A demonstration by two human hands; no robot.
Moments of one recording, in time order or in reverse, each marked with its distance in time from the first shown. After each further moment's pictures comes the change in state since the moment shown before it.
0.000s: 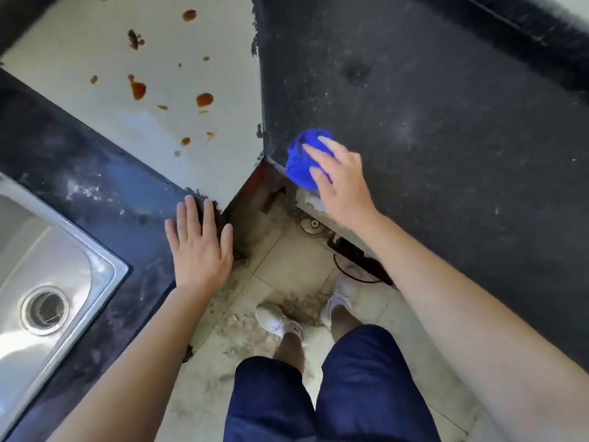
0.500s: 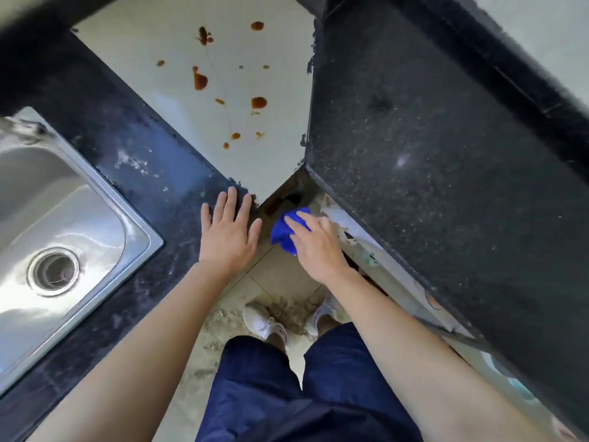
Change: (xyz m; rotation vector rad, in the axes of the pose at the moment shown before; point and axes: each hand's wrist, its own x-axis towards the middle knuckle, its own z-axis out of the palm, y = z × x) left_hand 0.002 -0.017 -0.022 -0.064 -0.165 0.041; right_hand -0.066 -0.059 0.074 -0.338 -0.413 -0.043
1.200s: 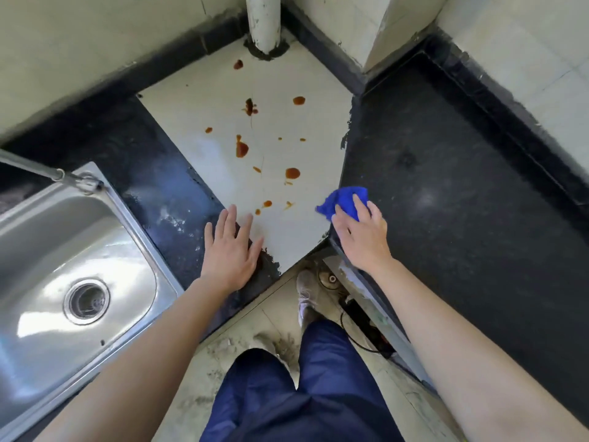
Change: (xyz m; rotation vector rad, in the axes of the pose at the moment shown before) left_hand 0.067 -0.033 -0.071 -0.047 0.017 -0.088; right_hand 0.136 0.038 -0.106 0.034 0.035 0.151
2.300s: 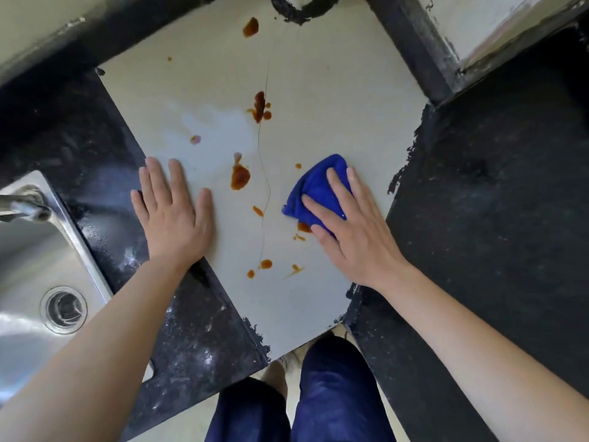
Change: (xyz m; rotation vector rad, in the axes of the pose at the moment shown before) left_hand 0.164 -0.058 -0.017 -0.083 0.211 -0.481; right_hand 0.169 -0.032 0.008 -0.132 -0.121 -0.664
